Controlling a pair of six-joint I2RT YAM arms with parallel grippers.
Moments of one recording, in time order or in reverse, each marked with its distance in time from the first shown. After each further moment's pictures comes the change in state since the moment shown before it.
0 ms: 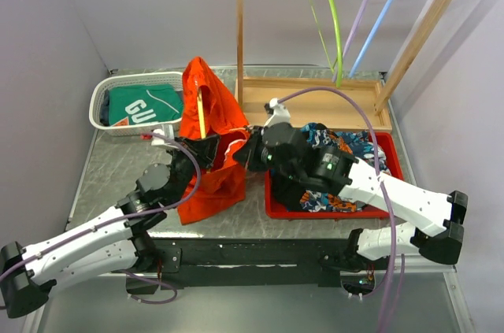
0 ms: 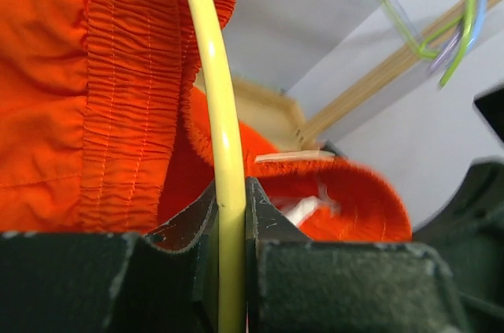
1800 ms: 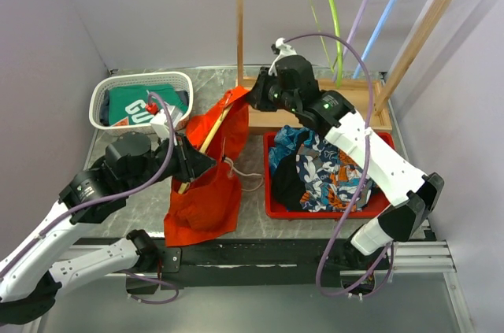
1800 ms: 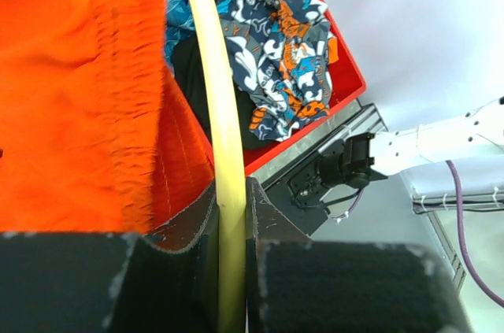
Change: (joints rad) left arm 0.111 0.026 0.631 -1.099 0.600 -0.014; right arm -0.431 0.286 0.401 -0.065 -0.253 -0.313
